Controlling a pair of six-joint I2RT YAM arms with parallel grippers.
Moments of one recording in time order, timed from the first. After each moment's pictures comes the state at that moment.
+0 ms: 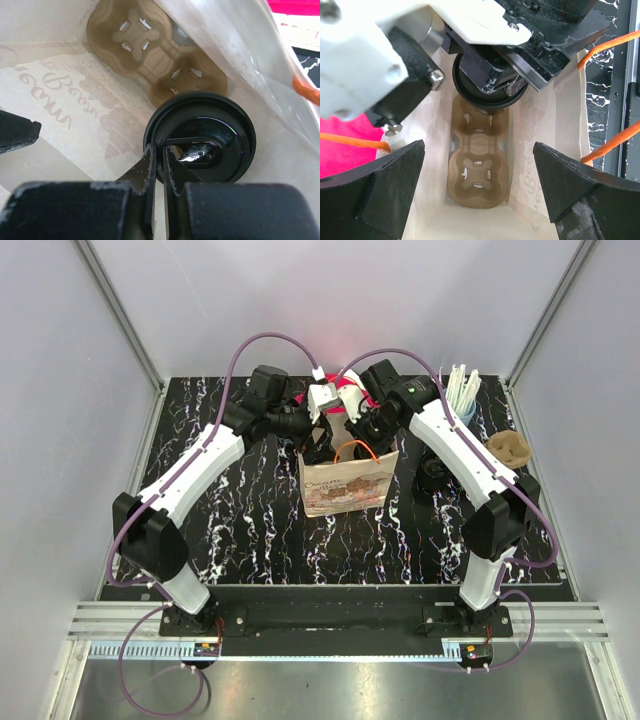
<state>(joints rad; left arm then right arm) -0.50 1.64 1.57 -0.57 0.74 0.44 0.56 1.83 1.93 -1.19 -0.23 -0.32</state>
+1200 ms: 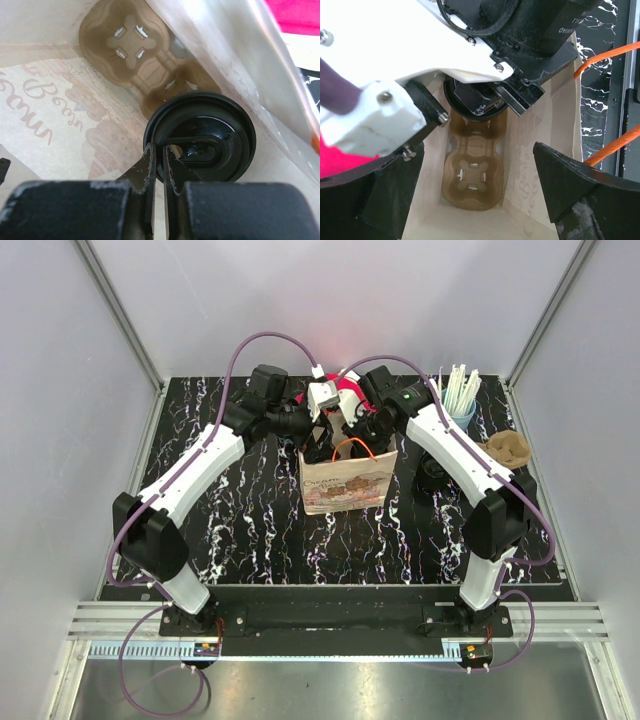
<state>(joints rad) -0.50 1.64 1.56 -0.54 0.74 0.41 0.56 1.83 1.83 -1.07 -0.23 -0.37</state>
